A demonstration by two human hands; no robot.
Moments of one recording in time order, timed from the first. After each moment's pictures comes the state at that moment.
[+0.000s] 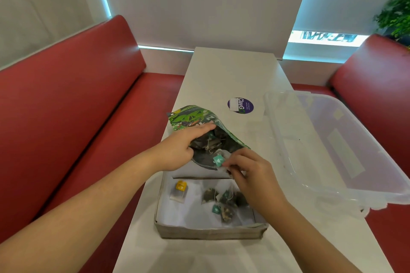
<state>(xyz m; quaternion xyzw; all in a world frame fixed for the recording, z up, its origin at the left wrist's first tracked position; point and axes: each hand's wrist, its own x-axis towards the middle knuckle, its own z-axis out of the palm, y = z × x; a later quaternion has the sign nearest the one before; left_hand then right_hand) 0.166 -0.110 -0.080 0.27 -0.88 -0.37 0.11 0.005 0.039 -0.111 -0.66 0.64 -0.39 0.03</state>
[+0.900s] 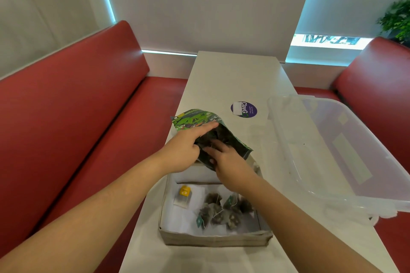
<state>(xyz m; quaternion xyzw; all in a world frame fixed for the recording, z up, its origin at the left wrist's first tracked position) 0.159 -0.107 -0.071 0.31 -0.85 -0.39 0.17 0.014 -0.040 -0.140 -0.70 0.68 -0.19 0.07</state>
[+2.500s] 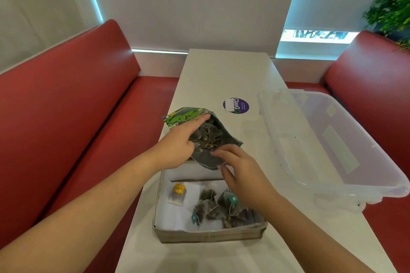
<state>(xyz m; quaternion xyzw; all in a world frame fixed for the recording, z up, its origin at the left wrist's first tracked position) 0.154 -0.110 -0.073 0.30 -0.86 -0.37 0.16 0.010 0.026 -0.112 -0.67 0.67 -0.31 0.06</state>
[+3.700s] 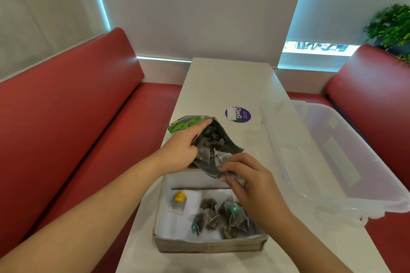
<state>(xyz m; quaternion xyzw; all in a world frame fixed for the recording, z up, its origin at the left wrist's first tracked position) 0.150 -0.112 -0.065 0.31 -0.84 -0.41 0.17 0.014 0.045 -0.091 -0.66 0.63 -0.41 0.02</state>
